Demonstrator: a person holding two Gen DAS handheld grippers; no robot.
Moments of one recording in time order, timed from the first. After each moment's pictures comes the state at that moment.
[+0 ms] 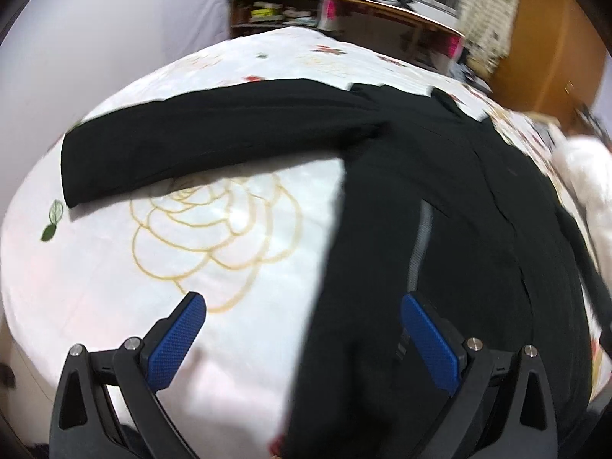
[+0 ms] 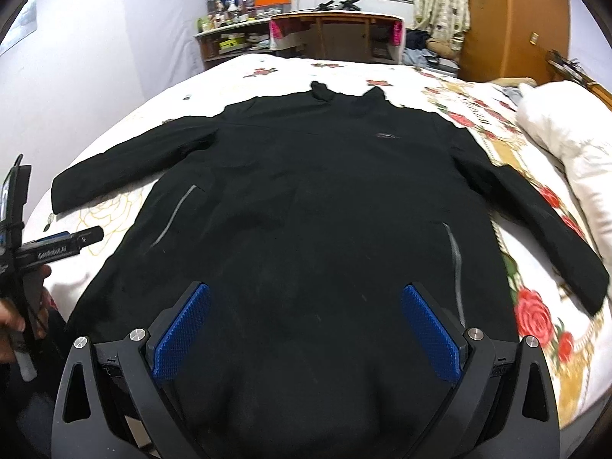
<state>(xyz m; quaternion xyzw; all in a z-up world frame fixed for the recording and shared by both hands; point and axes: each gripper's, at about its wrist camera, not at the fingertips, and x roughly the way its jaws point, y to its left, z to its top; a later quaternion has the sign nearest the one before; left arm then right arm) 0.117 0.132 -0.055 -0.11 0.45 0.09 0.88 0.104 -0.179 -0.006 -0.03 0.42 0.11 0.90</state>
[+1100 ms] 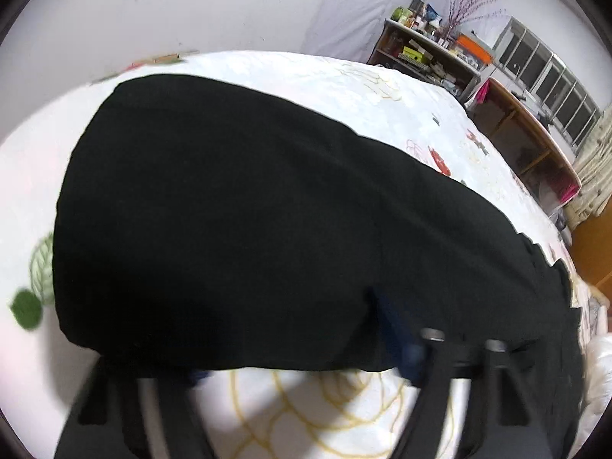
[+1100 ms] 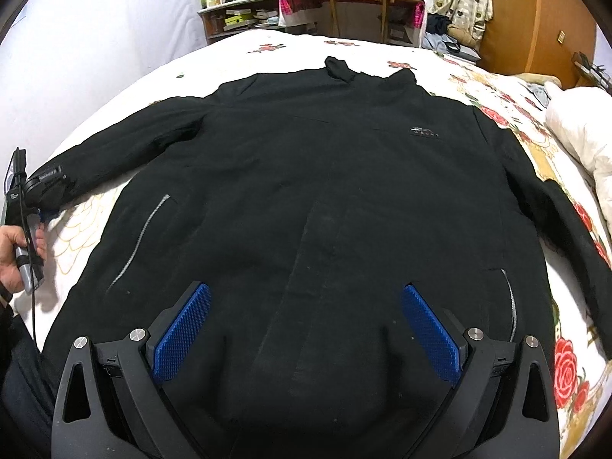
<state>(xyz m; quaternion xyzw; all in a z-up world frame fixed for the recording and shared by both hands) 0.188 0.305 -0.100 -0.29 0.37 0.26 0.85 0.187 -0.157 -0.044 -0.04 0.45 0.11 0.88</state>
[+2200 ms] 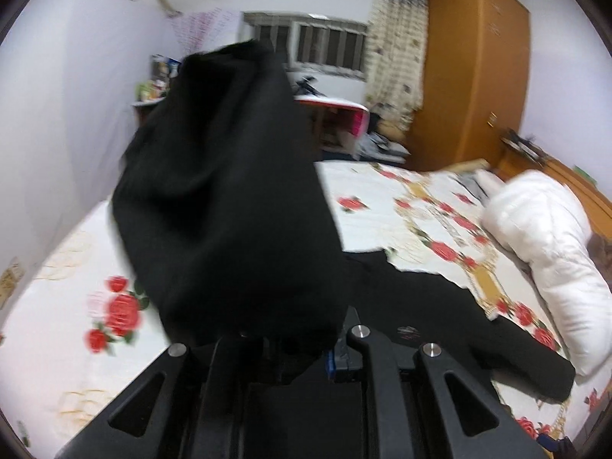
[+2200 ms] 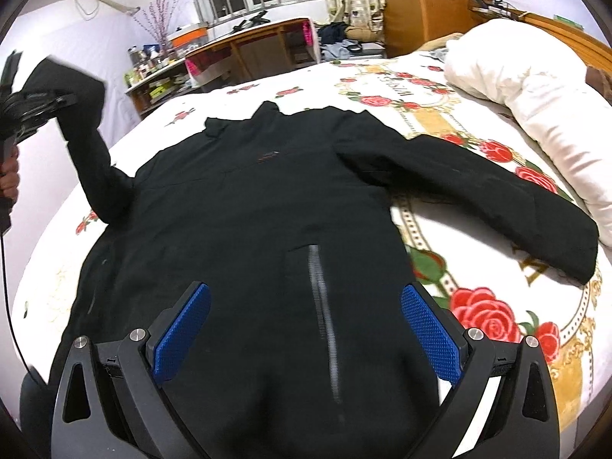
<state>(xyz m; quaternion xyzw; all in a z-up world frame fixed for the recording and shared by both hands) 0.300 -0.019 0.122 -0.04 0.30 -0.05 0.95 0.144 -0.330 -0.009 0.08 0.40 0.01 0.91</state>
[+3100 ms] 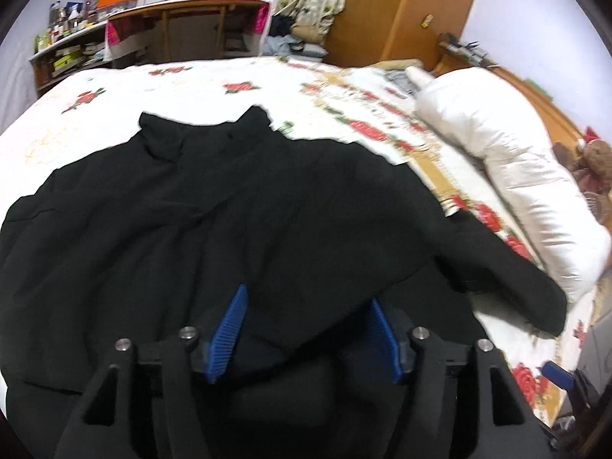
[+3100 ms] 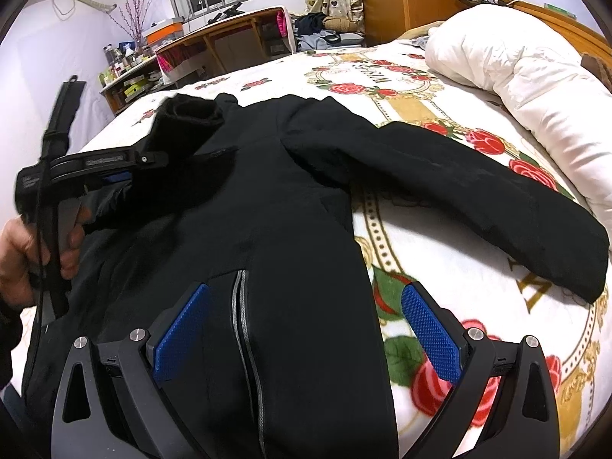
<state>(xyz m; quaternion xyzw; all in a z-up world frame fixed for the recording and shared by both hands) 0.324 -0.154 -0.033 -0.02 0.42 -0.21 0.88 0.189 -0.369 -0.042 0.08 0.41 -0.02 0.91</state>
